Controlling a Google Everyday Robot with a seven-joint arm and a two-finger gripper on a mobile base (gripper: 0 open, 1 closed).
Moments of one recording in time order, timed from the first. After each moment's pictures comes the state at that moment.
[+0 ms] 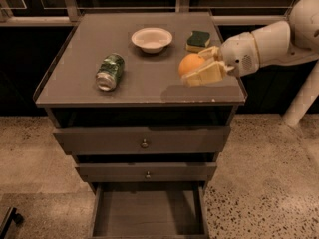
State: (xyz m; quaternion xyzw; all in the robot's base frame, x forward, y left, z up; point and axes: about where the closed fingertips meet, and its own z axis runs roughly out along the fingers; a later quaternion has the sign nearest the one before) arm 0.573 -0.092 0.923 -0.53 0.66 0.38 0.38
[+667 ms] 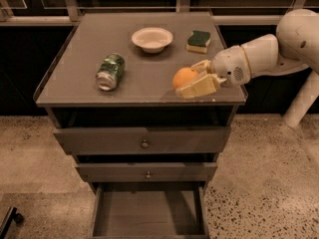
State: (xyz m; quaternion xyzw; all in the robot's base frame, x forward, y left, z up) arm 0.557 -0.079 0.891 -0.53 0.66 0.40 0.35
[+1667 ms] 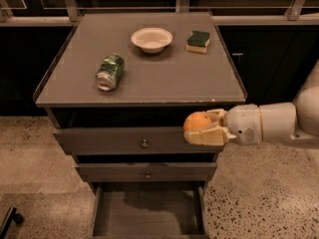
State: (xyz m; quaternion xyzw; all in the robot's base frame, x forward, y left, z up) arm 0.483 -0.102 0.817 -0.42 0.71 0.40 0.40
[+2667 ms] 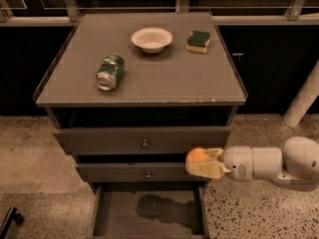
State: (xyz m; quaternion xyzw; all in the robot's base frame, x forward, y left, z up) arm 0.459 -0.119 0.695 -0.31 0.75 0.46 0.36
